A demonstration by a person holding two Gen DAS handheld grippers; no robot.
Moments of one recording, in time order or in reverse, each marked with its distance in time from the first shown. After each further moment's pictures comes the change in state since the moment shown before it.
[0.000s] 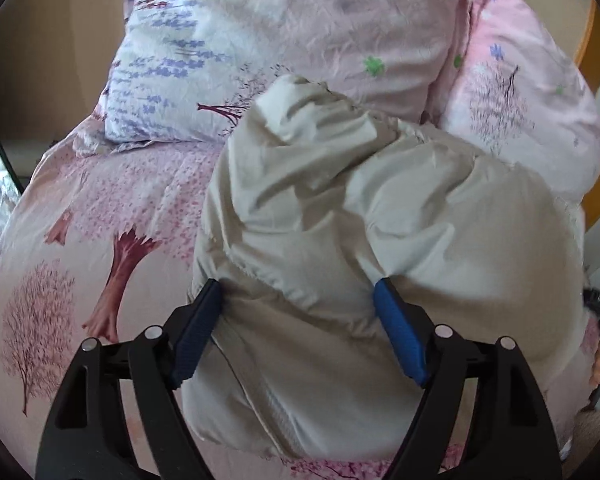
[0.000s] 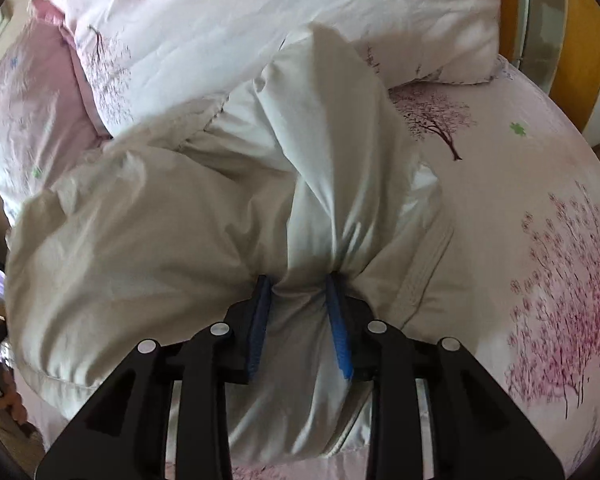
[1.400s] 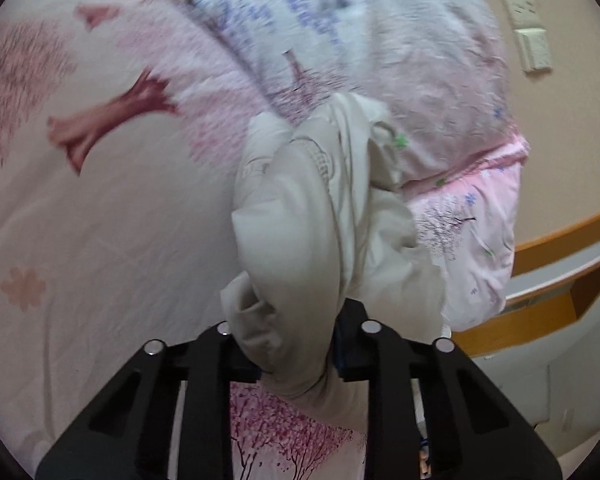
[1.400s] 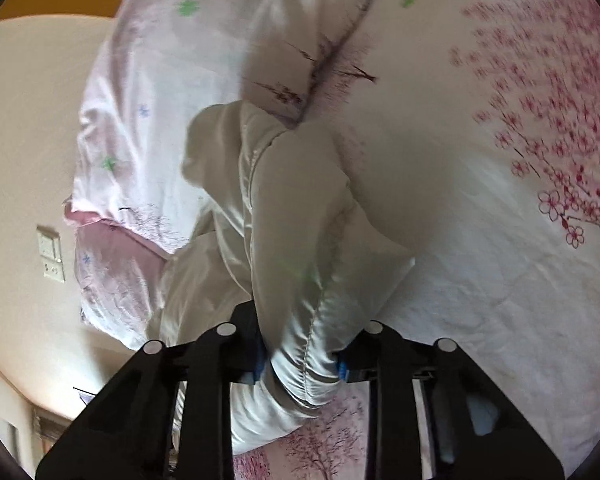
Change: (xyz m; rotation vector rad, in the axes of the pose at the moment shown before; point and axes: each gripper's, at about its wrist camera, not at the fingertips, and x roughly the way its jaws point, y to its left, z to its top) left arm -0.005 0.068 -0.047 -0.636 -0.035 -0.463; right arm -0.016 -0.079 -0.062 0.580 -0.186 0.451
